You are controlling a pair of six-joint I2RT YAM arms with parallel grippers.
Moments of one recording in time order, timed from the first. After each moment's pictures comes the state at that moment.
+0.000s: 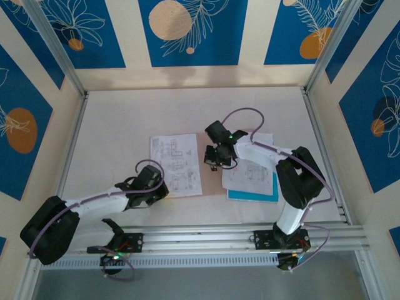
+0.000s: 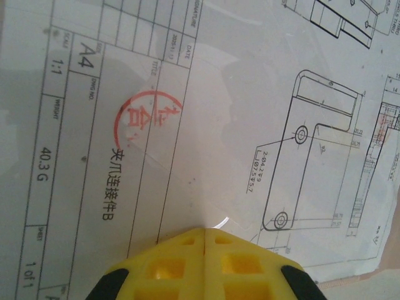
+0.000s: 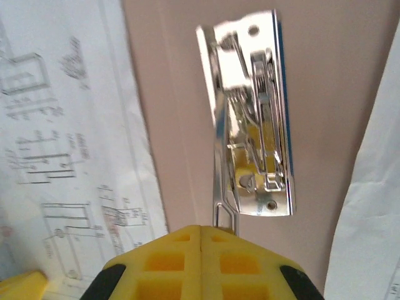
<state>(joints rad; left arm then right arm) -0.67 1.19 0.37 -0.18 0.05 -1.07 0.65 1.72 1.18 -0.65 -0.09 0.79</state>
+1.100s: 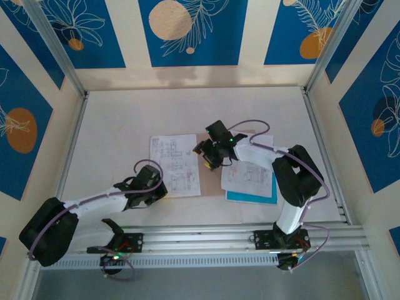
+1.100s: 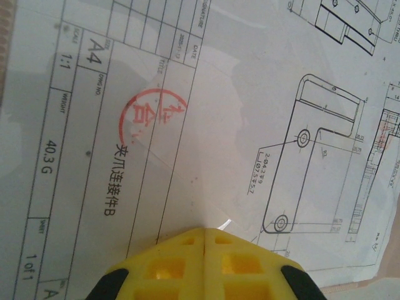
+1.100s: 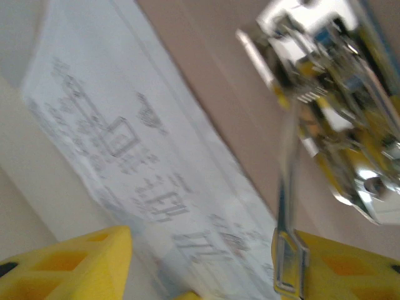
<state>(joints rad) -0.66 1.17 0.37 -0.20 0.05 -1.07 0.63 1.77 1.14 -0.37 -0.27 1.34</state>
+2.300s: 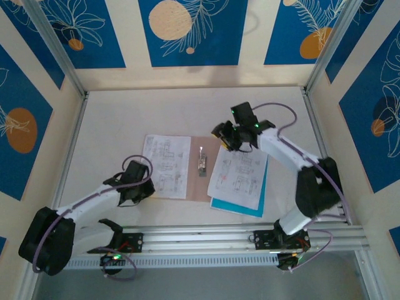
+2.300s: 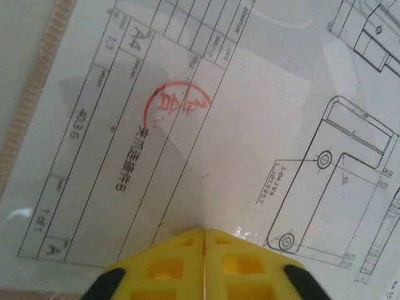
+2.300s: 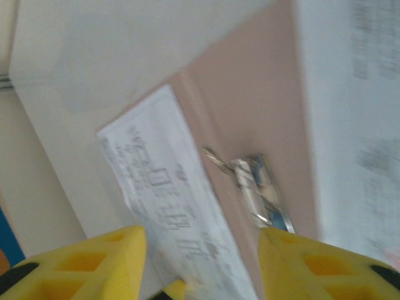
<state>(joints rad) -0.46 1.10 0.42 -0.46 0.05 -0.87 0.44 1.52 1.13 -0.56 -0.28 1.13</state>
